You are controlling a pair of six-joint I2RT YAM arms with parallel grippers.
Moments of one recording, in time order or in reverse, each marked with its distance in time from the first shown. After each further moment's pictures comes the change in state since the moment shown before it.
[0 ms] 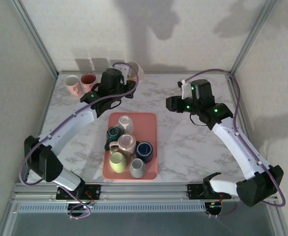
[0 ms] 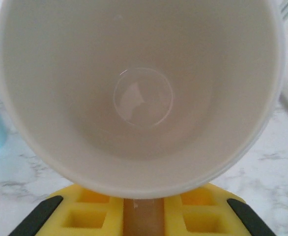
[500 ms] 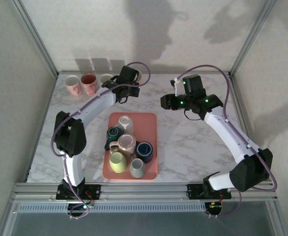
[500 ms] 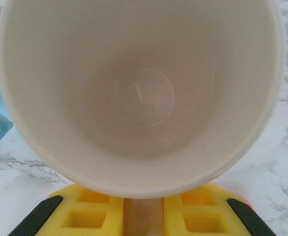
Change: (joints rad) left arm 0.042 0.426 0.308 -0.212 -0.111 0.040; right arm 0.001 0.165 0.089 -0.041 -0.071 0.005
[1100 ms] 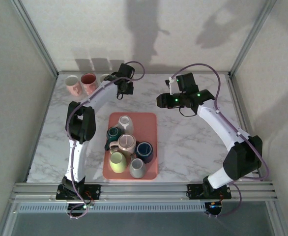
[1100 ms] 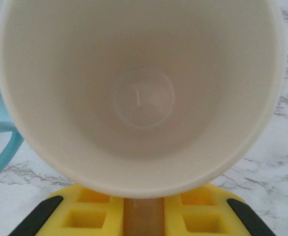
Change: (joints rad) left arm 0.116 0.255 0.212 -0.100 0.000 0.008; right arm 0.004 0.129 0.053 0.002 -0.031 0.020
